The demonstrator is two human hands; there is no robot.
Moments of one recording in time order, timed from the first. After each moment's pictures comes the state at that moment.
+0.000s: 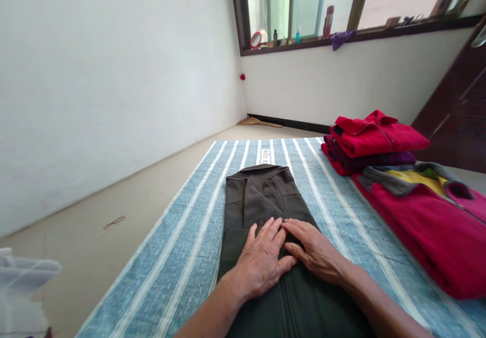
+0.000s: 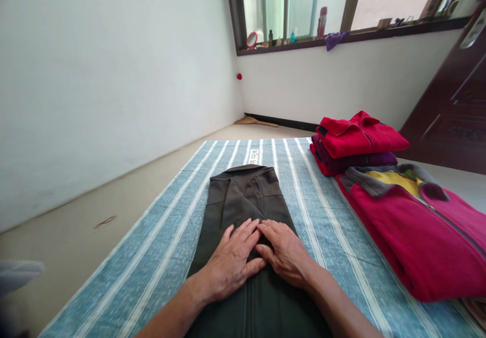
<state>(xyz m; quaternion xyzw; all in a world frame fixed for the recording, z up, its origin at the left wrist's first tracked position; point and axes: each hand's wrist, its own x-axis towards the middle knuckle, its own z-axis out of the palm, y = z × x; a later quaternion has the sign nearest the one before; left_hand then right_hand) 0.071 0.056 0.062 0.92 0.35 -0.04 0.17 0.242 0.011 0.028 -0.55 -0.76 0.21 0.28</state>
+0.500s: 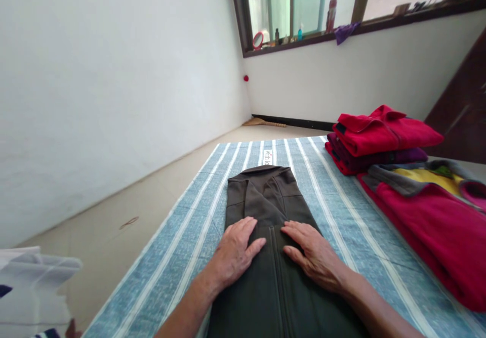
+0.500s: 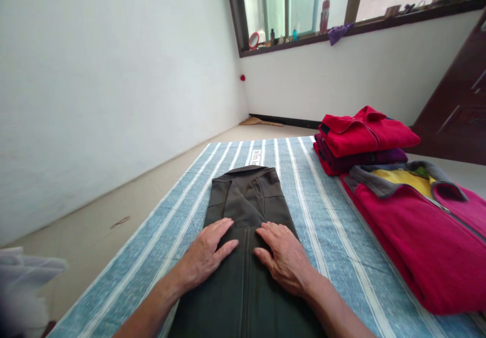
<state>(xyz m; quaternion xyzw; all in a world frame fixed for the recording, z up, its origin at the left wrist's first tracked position) 0.026 0.085 0.050 0.89 0.42 0.12 0.12 0.245 0.008 0.021 -0.56 -0.75 0.19 0.28</state>
